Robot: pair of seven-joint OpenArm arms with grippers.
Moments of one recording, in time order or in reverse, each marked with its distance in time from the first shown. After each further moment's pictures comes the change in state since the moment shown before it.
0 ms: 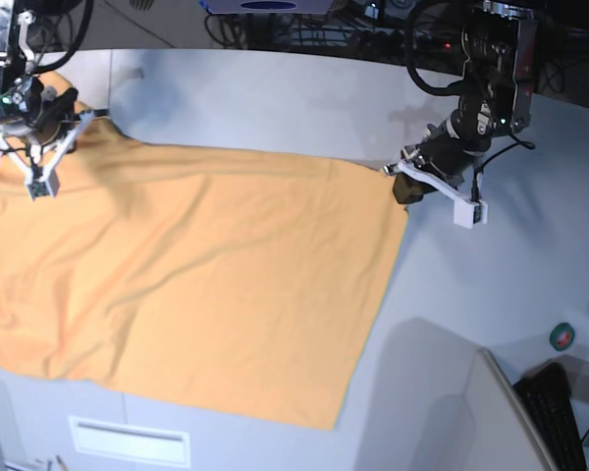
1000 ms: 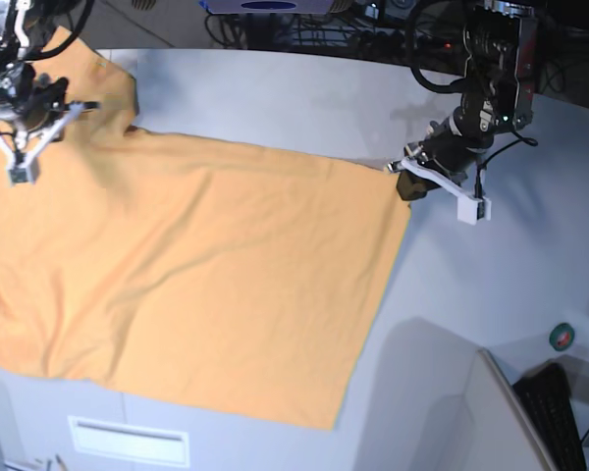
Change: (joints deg) left arm 0.8 -0.3 -0.5 -0.1 0.0 0.2 0.0; right arm -3.4 -3.5 10.5 4.2 -0.1 0.3 -0.8
